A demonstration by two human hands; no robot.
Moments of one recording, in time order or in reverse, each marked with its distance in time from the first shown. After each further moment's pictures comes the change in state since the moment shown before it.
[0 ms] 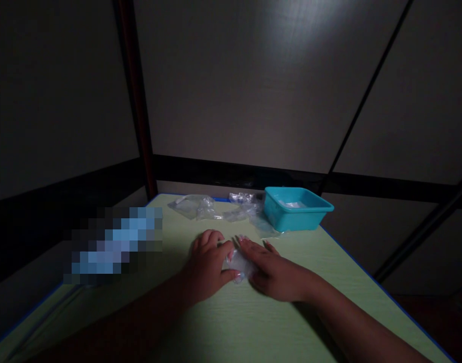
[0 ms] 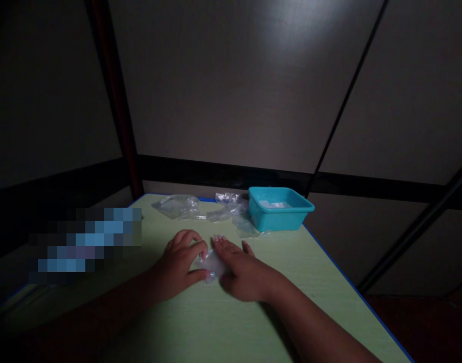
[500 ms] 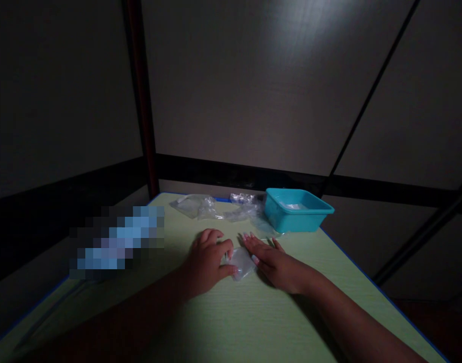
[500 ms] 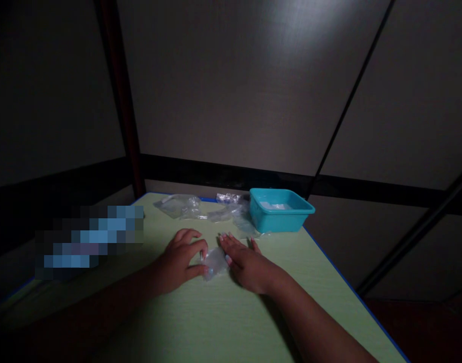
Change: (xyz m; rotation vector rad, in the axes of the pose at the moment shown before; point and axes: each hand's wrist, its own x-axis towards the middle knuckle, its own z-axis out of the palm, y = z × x) left_hand 0.001 -0.008 -0.002 -0.057 -0.018 0.013; right_hand 0.003 0.017 0.000 -0.044 0.019 0.048
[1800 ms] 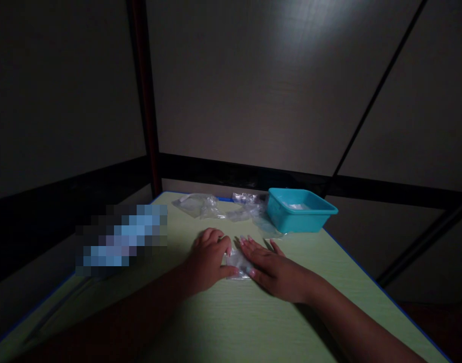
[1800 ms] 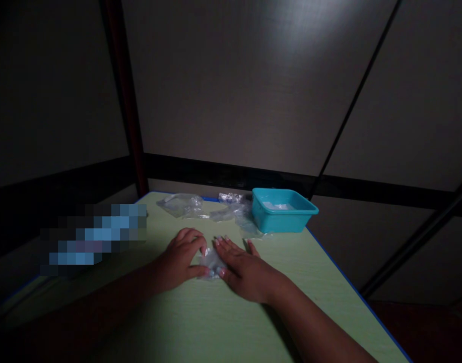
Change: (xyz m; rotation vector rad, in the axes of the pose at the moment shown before) left_hand 0.001 -0.007 0.000 0.037 -0.022 0.003; right_hand -0.005 -0.016 -0.003 0.018 -0.042 -0.094
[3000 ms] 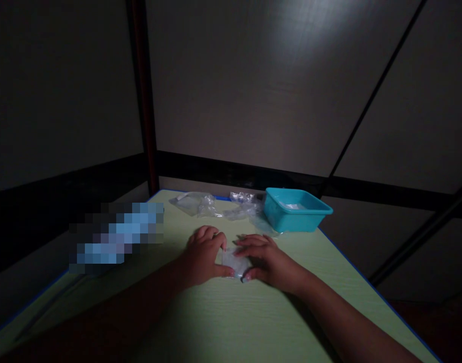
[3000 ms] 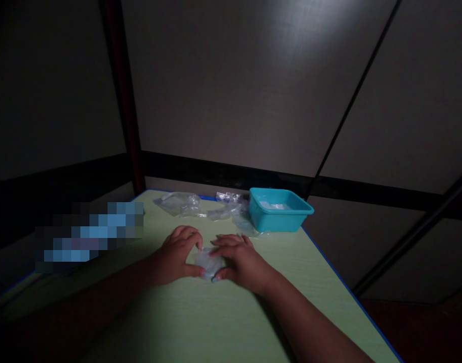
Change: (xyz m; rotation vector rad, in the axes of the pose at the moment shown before) left_hand 0.003 -0.008 0.003 0.000 -0.021 -0.014; right_hand 0.012 0.011 0.000 0.077 0.224 -0.135
